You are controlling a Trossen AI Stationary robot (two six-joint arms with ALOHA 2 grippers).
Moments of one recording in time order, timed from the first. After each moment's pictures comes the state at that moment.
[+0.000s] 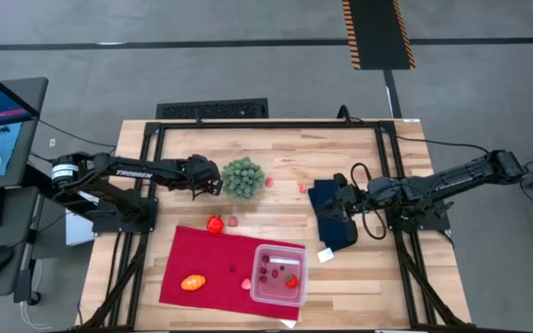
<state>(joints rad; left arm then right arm) 0.29 1.36 0.60 -0.50 -0.35 -0.89 0.19 0.86 0.39 0.21 0.03 0.12</state>
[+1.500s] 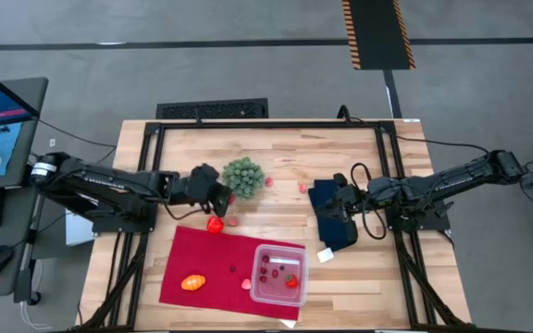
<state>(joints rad) -0.11 1.12 0.71 -0.26 -0.38 -0.76 0.19 0.86 0.39 0.21 0.03 0.12</state>
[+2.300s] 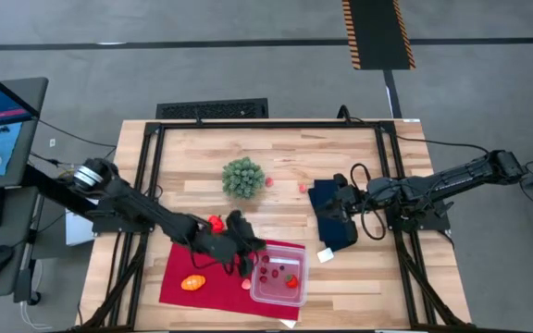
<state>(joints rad) -0.46 1.63 1.02 -0.02 -0.49 -0.60 0.19 0.86 0.39 0.19 0.03 0.12</state>
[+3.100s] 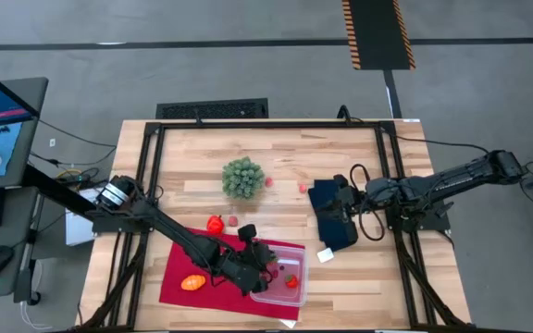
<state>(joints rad) -0.52 1.89 1.27 -0.20 -0.61 -0.49 0.19 0.86 0.39 0.15 0.03 0.12</state>
